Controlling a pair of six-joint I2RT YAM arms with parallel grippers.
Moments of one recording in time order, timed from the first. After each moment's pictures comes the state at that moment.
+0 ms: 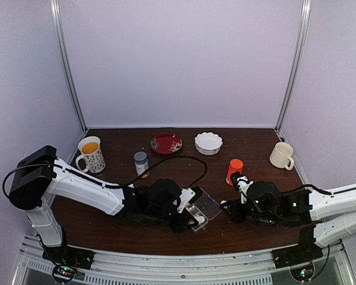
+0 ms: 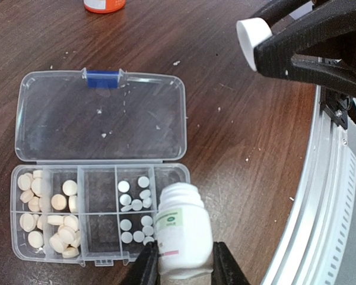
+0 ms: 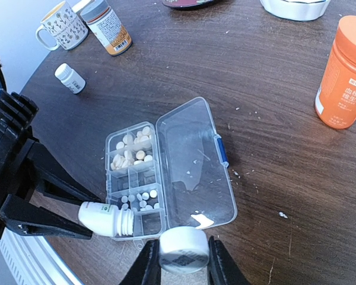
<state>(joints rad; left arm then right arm) -1.23 1.77 0.93 0.13 0.10 -0.36 1.13 1.07 0.46 -0.06 0.31 0.65</state>
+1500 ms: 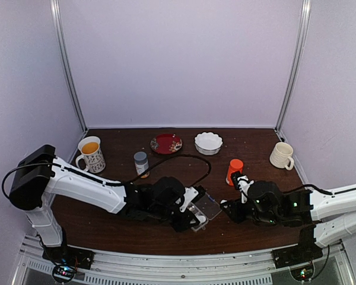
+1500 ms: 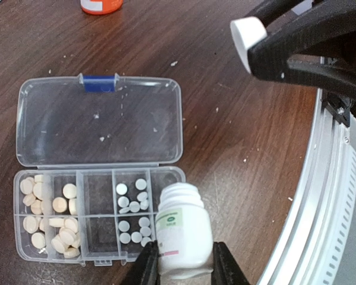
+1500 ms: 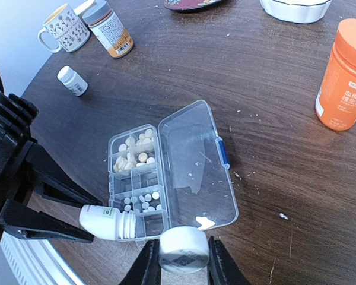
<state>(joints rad) -1.24 1.78 0.99 0.02 0.08 -0.34 1.13 1.06 0.46 -0.06 0.31 0.65</state>
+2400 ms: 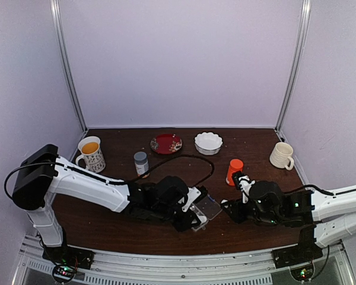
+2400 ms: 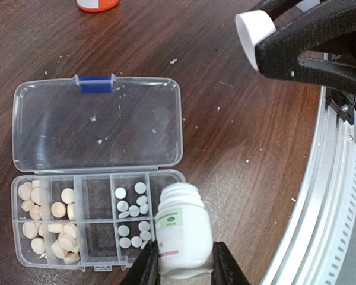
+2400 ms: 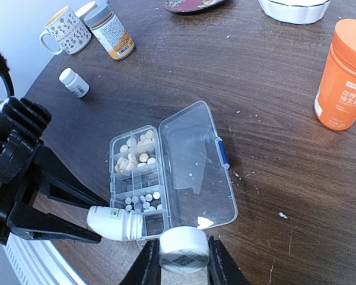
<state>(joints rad) -1.24 1.81 1.04 -0.03 0.08 -0.33 1.13 1.04 0.45 -0.06 0.31 0.65</state>
